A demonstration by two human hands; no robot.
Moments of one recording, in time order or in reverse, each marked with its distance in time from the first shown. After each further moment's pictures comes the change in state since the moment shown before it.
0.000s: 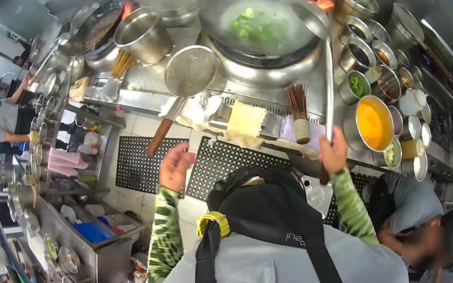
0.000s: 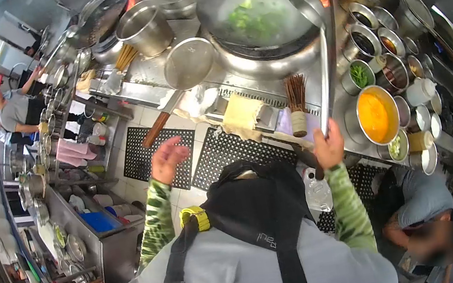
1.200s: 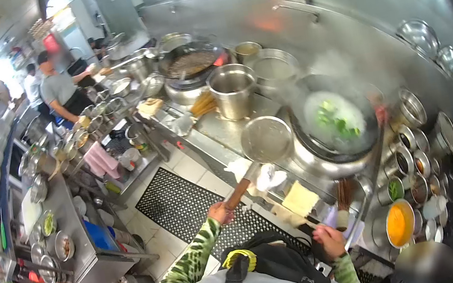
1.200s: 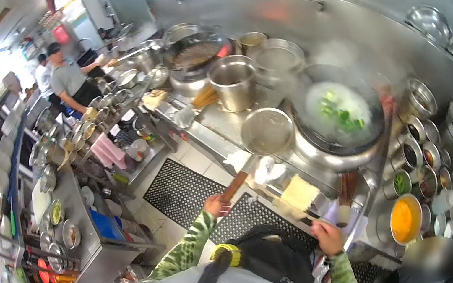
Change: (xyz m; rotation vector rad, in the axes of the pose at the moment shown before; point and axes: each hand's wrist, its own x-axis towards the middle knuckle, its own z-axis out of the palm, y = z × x) left_hand 0.053 -0.107 -0.069 -0.293 0.325 -0.450; right_hand -0.020 0.021 0.087 -0.038 -0.523 0.124
